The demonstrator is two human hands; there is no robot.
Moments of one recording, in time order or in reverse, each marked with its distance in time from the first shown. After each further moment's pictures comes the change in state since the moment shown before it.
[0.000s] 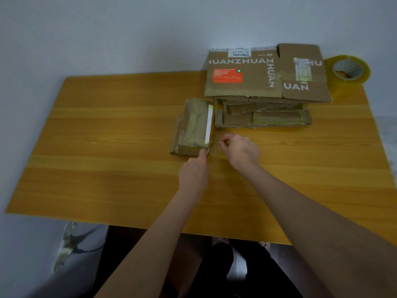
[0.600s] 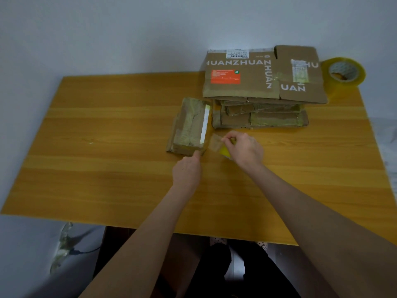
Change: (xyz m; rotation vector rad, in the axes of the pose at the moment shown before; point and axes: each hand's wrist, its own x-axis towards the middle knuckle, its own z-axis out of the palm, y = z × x) left_hand 0.015 -0.015 0.009 0.085 -0.085 -0.046; right_hand 0.003 0.015 -0.004 0.150 0.032 0.039
